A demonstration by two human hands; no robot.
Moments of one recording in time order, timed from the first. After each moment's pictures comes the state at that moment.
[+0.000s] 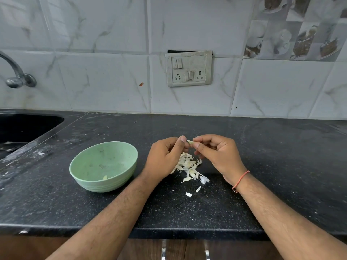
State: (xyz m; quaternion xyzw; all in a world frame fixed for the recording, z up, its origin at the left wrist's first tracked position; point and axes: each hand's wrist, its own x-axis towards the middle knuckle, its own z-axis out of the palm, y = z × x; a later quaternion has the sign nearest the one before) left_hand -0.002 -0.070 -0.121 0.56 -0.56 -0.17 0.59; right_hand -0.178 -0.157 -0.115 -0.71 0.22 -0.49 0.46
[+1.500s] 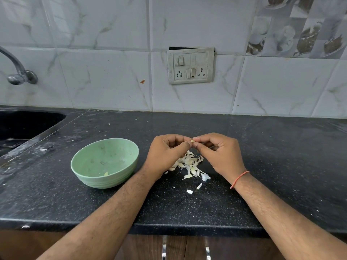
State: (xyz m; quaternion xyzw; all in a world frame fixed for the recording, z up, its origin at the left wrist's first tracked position) left_hand 0.000 -0.072 -0.120 0.54 -0.52 -0.26 0.61; right_hand -0.178 -0.160 -0.122 -0.79 0.21 -0.52 0.24
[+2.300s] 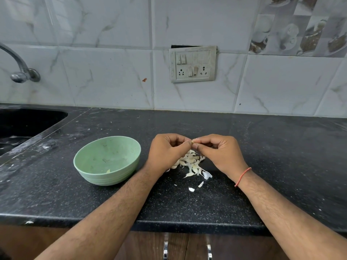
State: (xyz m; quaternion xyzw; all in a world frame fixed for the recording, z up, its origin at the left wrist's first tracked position) left_hand -0.002 -0.069 -0.118 0.57 -0.51 -0.22 0.60; right_hand -0.179 -0.157 -0.120 -0.78 0.22 -0.47 0.37
